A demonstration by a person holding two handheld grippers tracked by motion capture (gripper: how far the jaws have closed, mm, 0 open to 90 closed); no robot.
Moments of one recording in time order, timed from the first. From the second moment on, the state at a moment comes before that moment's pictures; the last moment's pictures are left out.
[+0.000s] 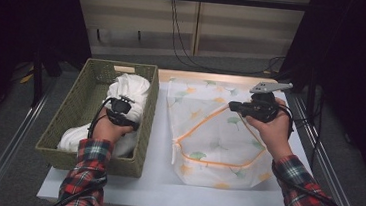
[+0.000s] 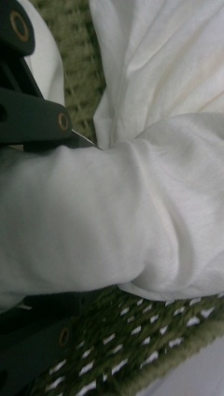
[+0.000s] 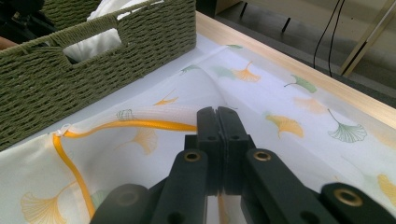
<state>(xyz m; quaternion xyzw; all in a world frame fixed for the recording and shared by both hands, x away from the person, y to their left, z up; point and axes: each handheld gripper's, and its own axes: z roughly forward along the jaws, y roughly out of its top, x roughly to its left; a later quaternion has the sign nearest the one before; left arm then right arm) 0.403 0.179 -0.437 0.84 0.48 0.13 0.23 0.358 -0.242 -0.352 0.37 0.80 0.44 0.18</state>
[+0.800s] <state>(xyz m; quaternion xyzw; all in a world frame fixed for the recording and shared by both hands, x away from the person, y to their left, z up) 0.411 0.176 -0.459 0.84 0.50 0.11 0.18 0.362 -0.240 -0.353 0.37 0.80 0.44 0.18</state>
